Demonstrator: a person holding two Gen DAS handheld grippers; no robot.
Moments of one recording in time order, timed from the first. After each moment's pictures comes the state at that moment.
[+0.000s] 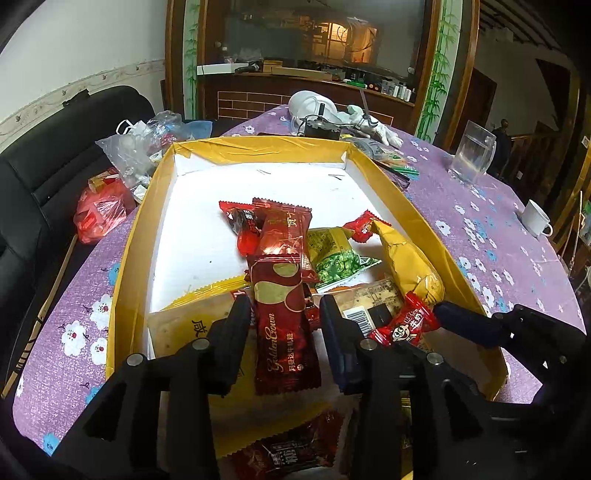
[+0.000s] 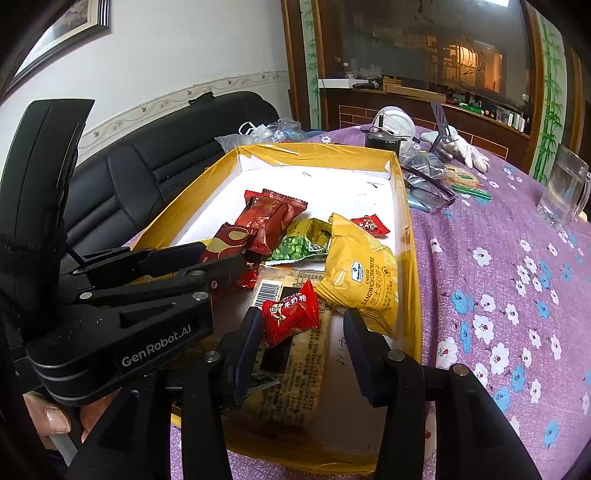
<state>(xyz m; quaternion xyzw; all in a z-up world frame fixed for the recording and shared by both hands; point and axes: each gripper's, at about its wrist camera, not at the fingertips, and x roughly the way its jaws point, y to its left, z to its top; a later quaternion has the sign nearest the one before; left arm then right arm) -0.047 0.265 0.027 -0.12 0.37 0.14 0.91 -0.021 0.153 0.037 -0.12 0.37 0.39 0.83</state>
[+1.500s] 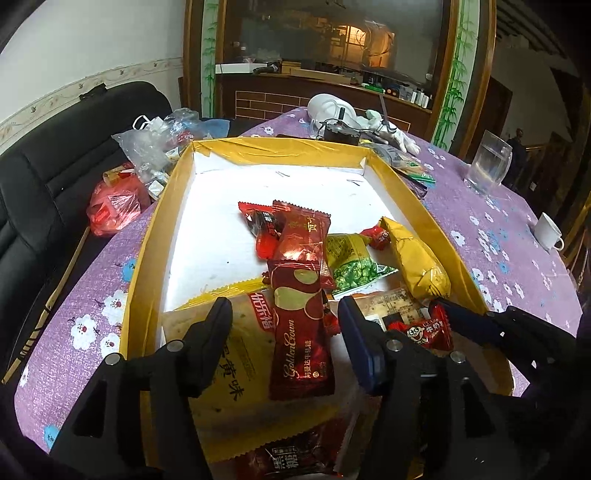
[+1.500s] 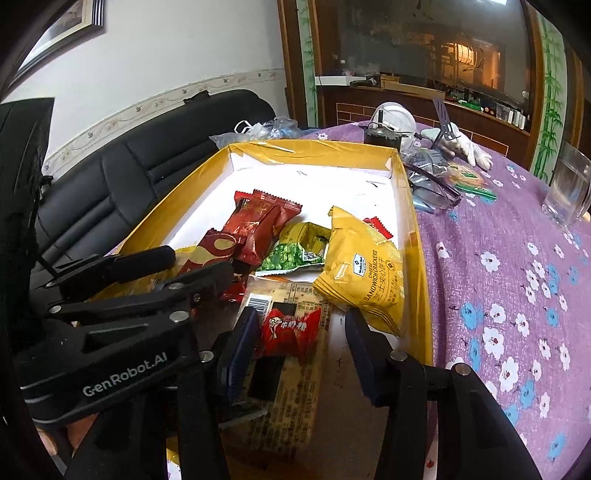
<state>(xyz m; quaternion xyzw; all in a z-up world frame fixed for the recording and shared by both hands) -0.047 0.270 0.027 -0.13 0.37 0.18 0.90 -0.007 0.165 0.028 -0.12 0.37 0.39 0.84</state>
